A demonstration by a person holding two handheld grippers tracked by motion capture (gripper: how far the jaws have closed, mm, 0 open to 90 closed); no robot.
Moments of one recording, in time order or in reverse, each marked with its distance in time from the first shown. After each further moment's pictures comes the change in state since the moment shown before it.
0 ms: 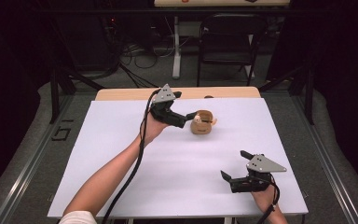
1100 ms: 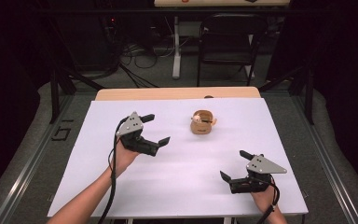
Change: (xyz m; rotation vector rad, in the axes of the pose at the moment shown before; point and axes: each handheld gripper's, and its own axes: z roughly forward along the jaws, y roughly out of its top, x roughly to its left) left arm -0.032 -0.062 -0.091 -0.033 0.042 -0.035; right arm 0.003 0.001 -0.001 -0.022 0.006 -0.015
